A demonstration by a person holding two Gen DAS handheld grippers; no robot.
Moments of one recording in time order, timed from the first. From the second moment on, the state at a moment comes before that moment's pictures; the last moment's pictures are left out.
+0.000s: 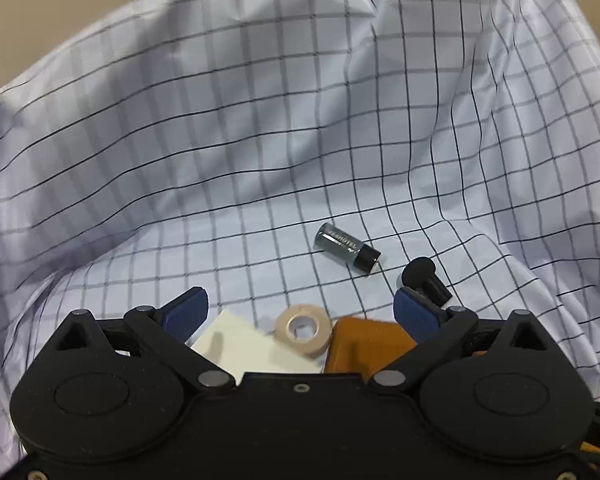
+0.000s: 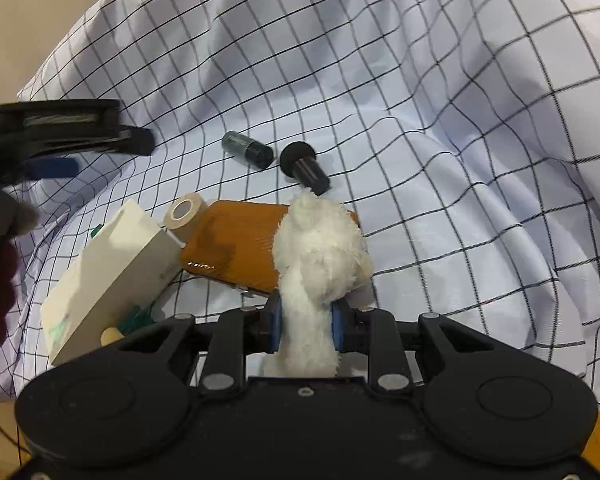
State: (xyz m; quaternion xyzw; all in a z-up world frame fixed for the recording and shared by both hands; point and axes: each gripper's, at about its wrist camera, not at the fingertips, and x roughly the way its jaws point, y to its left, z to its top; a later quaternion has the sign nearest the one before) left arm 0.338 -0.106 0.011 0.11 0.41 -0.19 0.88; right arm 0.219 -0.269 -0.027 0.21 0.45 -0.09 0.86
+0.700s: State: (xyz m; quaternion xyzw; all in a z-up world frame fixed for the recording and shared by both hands) left arm 0.408 -0.187 -0.071 0.24 0.45 -0.26 0.82; right arm 0.211 -0.297 -0.037 0.25 0.44 -0.08 0.86
